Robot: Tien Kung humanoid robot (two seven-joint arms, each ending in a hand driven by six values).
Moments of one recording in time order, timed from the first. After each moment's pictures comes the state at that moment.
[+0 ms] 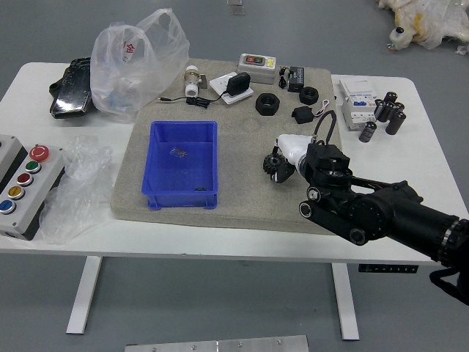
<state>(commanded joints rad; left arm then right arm) -0.18 0.16 -0.55 -0.28 0.60 0.08 0.11 0.90 -0.15 0.29 0.91 -1.60 -0.07 -0.58</state>
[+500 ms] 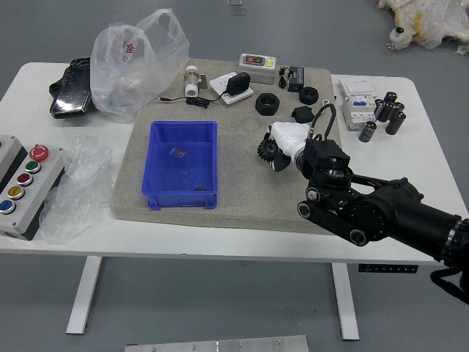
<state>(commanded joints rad) -0.18 0.16 -0.55 -0.28 0.59 0.08 0.11 0.91 -0.16 0.34 1.01 -1.70 -0.17 -0.54</state>
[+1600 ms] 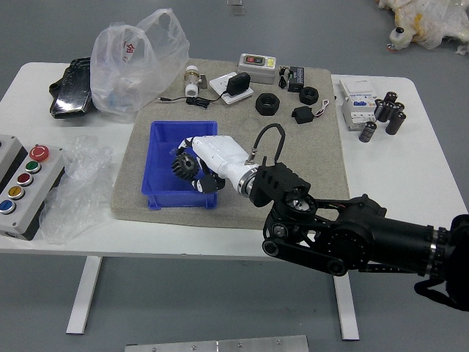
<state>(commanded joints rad) -0.18 0.16 -0.58 -0.29 0.62 0.08 0.13 0.91 -0.09 0.21 1.19 -1.64 -0.32 -0.39</state>
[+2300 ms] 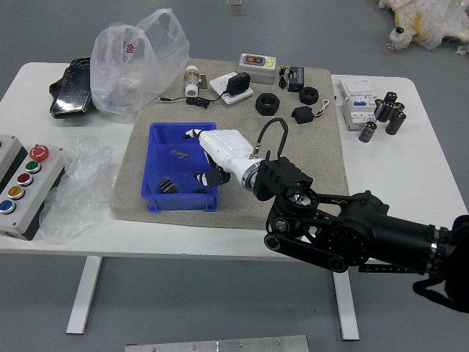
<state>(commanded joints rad) -0.18 0.16 -0.58 -0.29 0.62 0.08 0.13 0.90 -0.09 0.26 1.17 -1.69 -0.29 -0.42</state>
